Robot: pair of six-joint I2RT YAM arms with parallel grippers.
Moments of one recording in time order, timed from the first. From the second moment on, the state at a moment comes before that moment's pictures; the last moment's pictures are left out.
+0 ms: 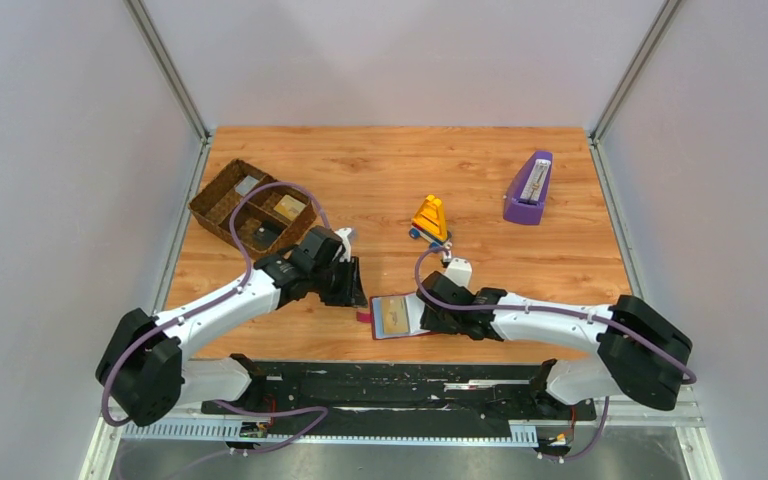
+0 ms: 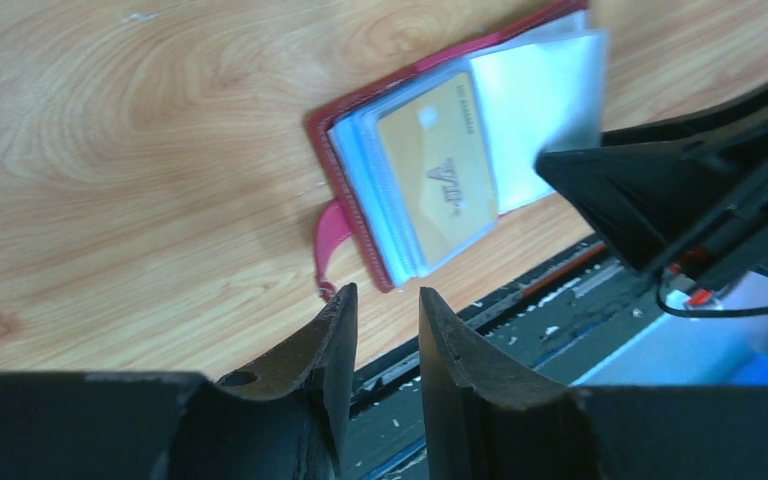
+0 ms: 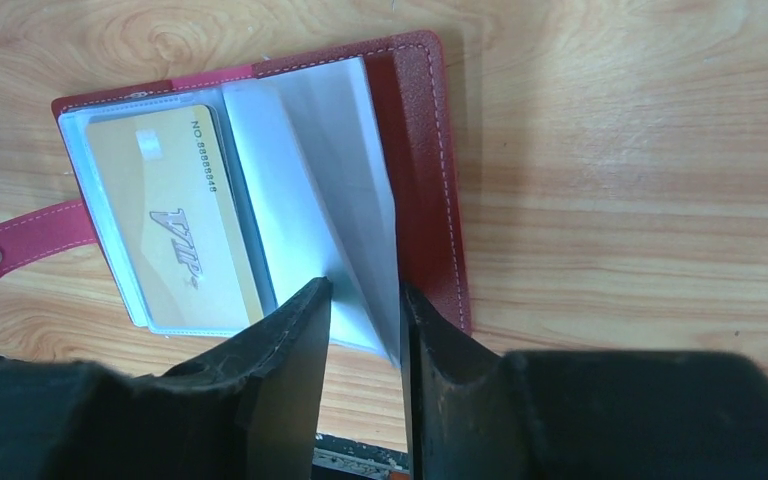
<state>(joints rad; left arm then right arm) -0.69 1.23 0.73 -0.45 0.23 -0.61 1.01 1.35 0.63 -0.33 0.28 1.05</state>
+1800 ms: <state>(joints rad) -0.69 1.53 0.64 0.07 0.52 -0.70 1.10 1.26 0.77 -0.22 0.08 0.95</state>
